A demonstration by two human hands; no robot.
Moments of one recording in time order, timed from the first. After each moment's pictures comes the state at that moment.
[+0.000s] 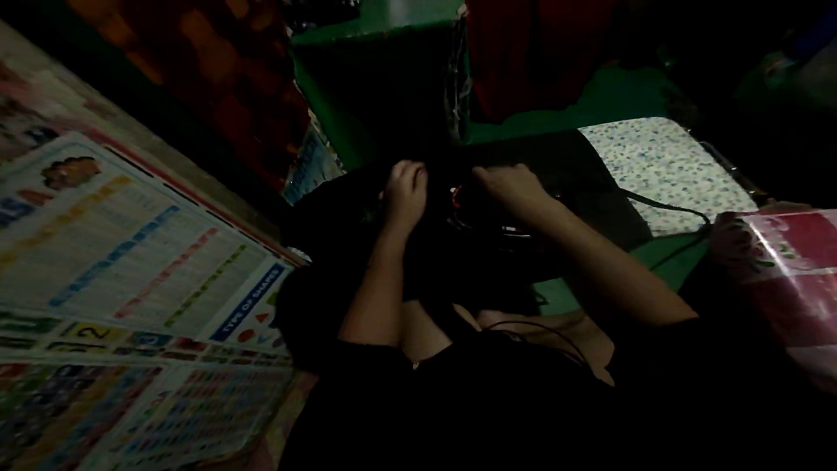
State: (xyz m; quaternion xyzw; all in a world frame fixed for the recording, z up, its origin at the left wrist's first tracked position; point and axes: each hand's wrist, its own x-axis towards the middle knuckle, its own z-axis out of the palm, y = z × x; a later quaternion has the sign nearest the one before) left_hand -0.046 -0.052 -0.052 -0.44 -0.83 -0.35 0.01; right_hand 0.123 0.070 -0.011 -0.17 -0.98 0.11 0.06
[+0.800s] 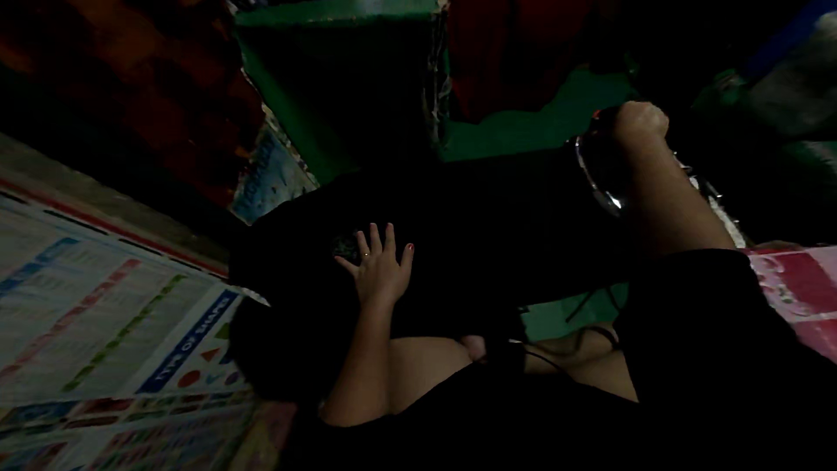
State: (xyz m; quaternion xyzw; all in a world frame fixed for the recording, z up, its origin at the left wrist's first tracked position) left_hand -0.054 -0.066 -0.128 -0.32 -0.94 -0.11 -0.05; right_hand 0.131 0.299 0.000 -0.58 -0.81 0.07 0.05
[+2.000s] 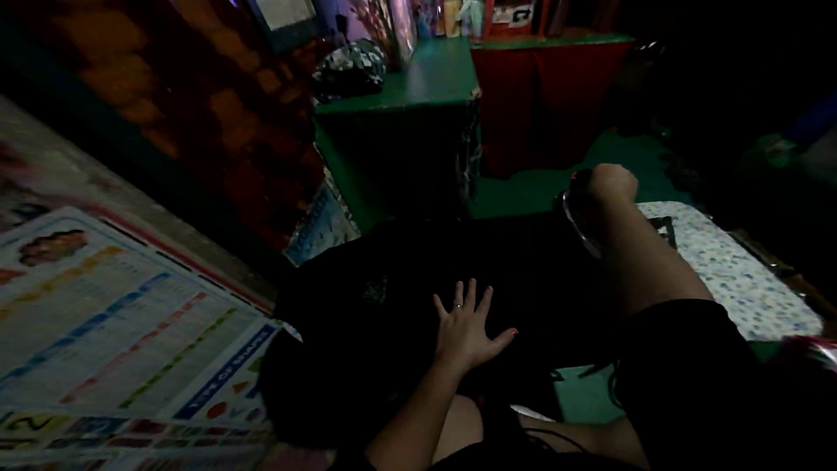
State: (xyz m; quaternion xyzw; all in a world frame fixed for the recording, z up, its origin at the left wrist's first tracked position) left_hand 0.011 -0.012 -0.121 -0.49 -0.86 -0.06 -0.12; right_hand 0.067 0.296 -0.001 -0.54 -0.82 0.12 0.10
